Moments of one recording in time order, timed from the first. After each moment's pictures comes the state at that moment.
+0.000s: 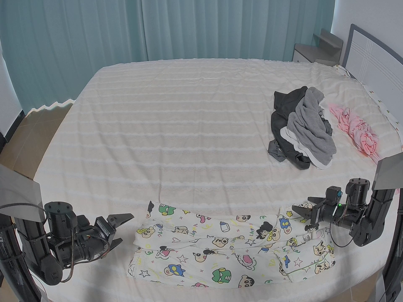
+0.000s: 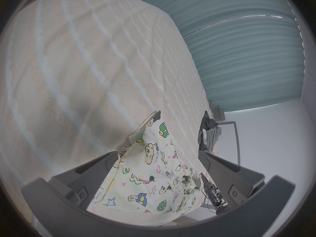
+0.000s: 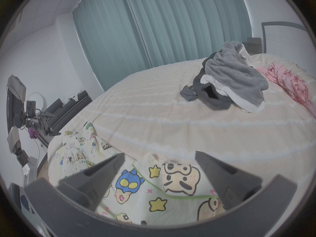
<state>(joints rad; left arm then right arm) -0.18 2.06 -0.02 -1.55 -0.30 -1.09 0.02 2.25 -0.36 -1.45 0.45 -0.03</state>
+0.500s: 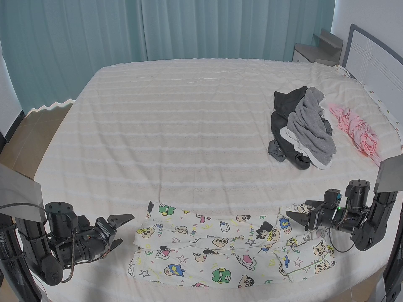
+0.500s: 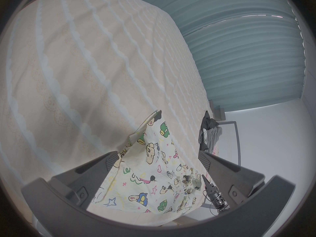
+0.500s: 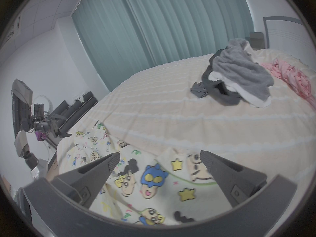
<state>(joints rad) -0.18 2.07 -0.02 -1.55 -0.30 -1.09 0.08 2.19 -0.29 -1.45 0.45 0.02</state>
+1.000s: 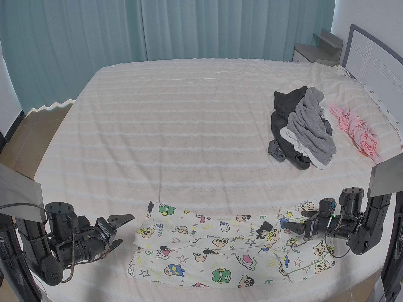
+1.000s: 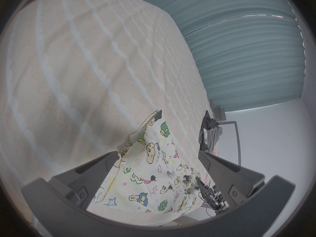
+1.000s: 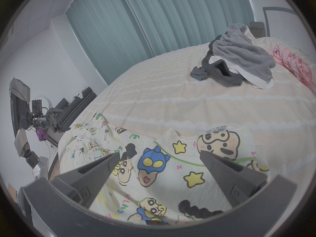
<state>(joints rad) -0.18 2.07 -0.02 -1.55 -0.30 -1.09 0.10 2.26 -0.28 -1.44 0.45 0.02</state>
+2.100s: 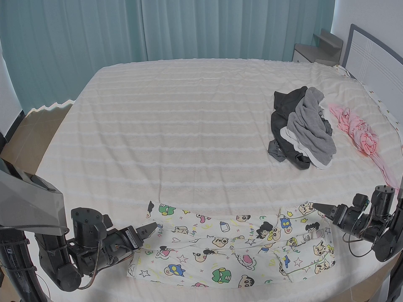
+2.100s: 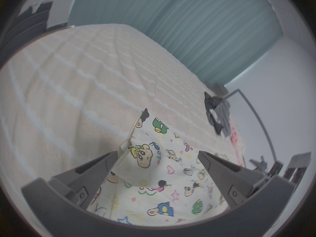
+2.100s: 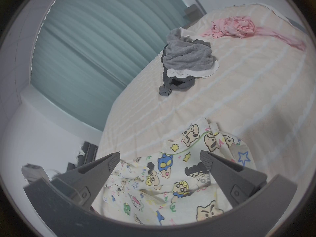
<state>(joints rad) -0.42 2.10 -0.10 -1.52 0.01 -0.74 -0.03 1.99 -0.03 -1.53 0.43 0.57</state>
